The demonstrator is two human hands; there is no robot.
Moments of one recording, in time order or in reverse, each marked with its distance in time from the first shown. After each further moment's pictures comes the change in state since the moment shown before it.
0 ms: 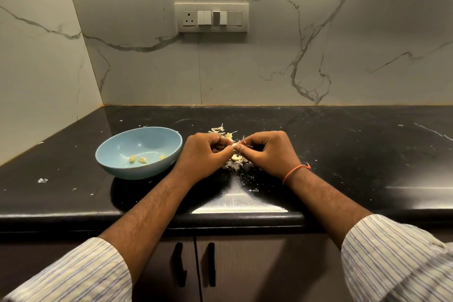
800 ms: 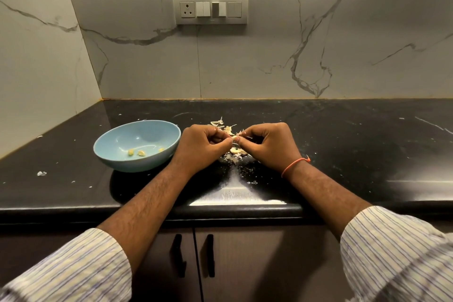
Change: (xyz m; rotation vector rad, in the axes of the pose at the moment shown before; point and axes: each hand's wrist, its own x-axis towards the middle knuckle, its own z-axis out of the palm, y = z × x) left_hand 0.003 -0.007 0.000 0.003 0.025 -0.001; right_hand -0.001 0.000 0.000 -0.046 0.058 -0.055
